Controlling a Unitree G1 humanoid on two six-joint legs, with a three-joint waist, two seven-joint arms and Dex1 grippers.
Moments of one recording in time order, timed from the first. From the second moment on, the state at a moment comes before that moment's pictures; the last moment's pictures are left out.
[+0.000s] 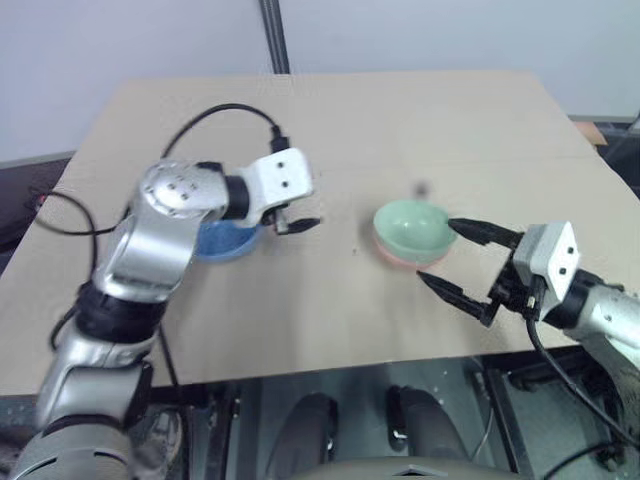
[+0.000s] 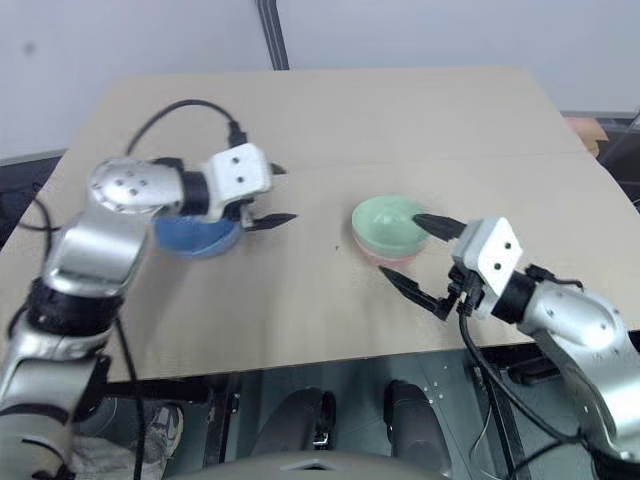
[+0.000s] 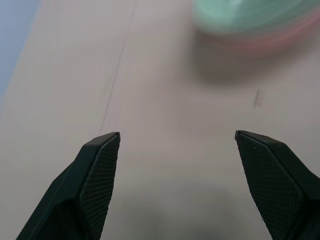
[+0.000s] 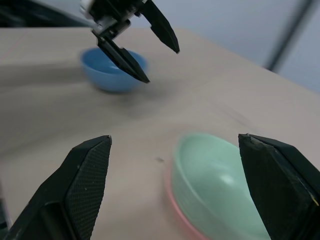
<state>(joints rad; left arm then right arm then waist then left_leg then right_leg) -0.59 0.89 -0.15 -0.47 0.12 0.76 -1.04 -0.12 -0.67 -0.11 -0.75 0.56 0.57 0.77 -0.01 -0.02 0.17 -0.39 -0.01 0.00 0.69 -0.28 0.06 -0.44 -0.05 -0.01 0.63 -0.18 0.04</state>
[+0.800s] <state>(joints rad) -0.36 0.99 -0.36 -0.63 0.28 1.16 -0.65 -0.32 -0.66 0.00 -0.44 0.51 0.38 0.94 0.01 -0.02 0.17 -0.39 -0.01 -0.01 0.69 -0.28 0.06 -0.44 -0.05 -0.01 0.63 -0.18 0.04</state>
